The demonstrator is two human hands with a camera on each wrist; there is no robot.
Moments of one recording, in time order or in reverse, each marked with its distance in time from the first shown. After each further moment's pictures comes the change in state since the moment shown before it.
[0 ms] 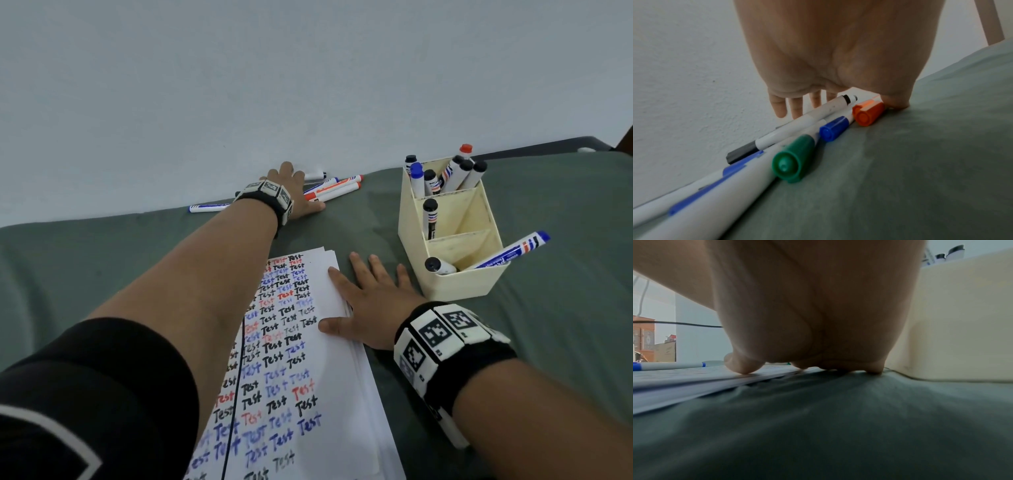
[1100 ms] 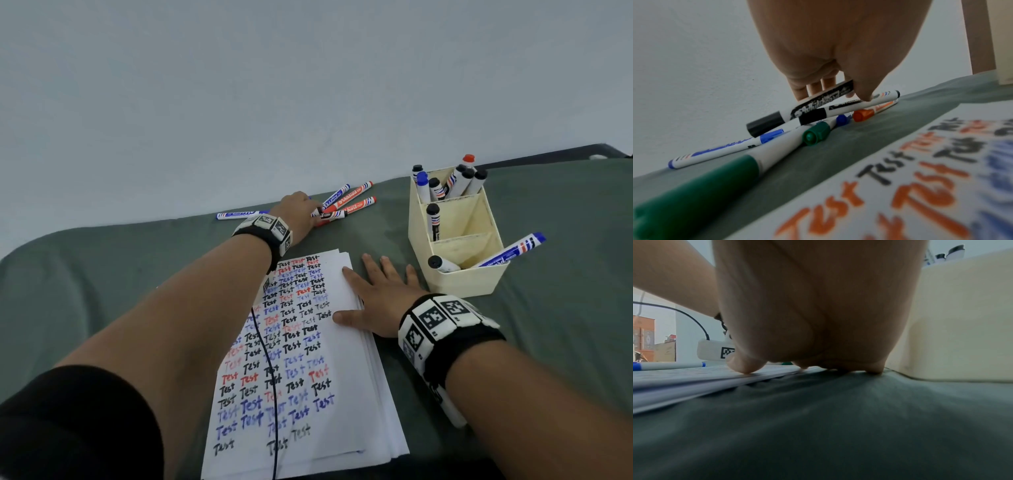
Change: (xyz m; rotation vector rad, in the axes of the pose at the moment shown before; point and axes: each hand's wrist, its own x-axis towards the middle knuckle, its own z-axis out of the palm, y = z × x) left_hand -0.083 -0.004 -0.022 -0.229 0.030 0.114; right_hand -0.008 -0.004 -0.007 0.015 0.019 0.007
